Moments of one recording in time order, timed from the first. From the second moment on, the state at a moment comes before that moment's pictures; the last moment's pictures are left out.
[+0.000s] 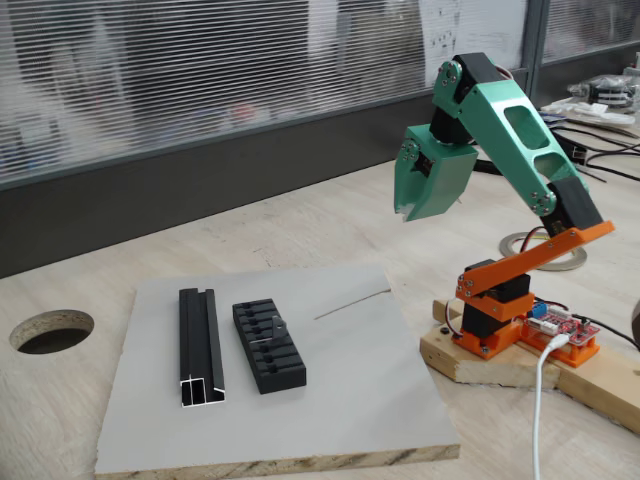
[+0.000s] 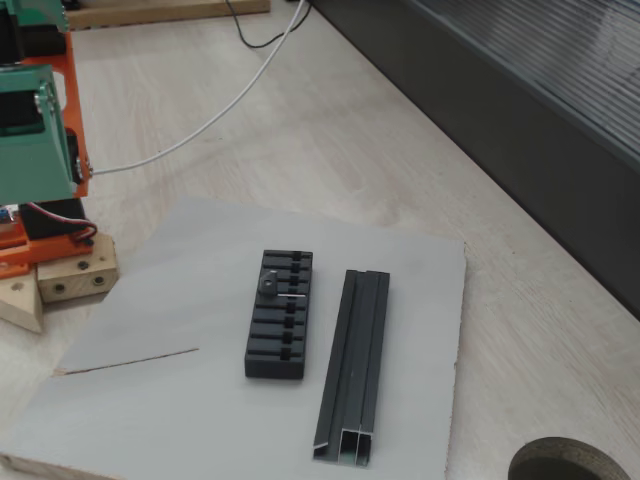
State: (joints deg) arm 40.6 133.8 99.8 106.6 104.6
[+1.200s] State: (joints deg) arm 2.1 120.1 107.1 89.6 156.6
